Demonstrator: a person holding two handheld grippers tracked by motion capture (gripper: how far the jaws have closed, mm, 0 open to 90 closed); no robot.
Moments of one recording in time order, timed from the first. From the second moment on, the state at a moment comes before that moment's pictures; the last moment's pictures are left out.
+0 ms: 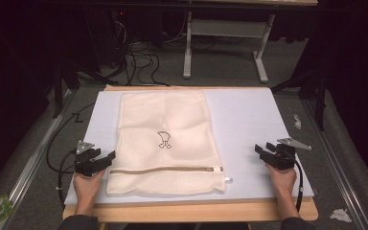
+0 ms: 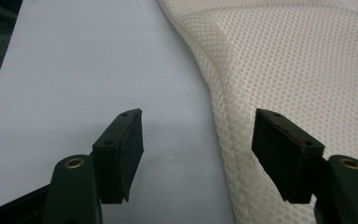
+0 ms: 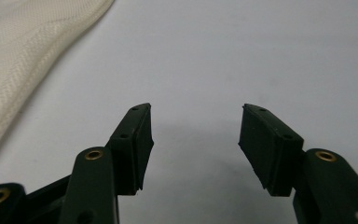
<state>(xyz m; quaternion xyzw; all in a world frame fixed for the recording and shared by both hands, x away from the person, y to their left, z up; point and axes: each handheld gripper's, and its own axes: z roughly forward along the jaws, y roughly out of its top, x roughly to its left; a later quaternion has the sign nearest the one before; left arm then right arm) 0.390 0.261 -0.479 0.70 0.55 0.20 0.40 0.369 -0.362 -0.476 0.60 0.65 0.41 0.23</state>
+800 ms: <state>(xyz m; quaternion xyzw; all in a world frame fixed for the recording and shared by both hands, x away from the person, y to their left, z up) 0.397 0.240 -0.470 0.73 0.53 0.18 0.38 0.389 -0.321 -0.462 0.57 0.70 0.40 0.17</state>
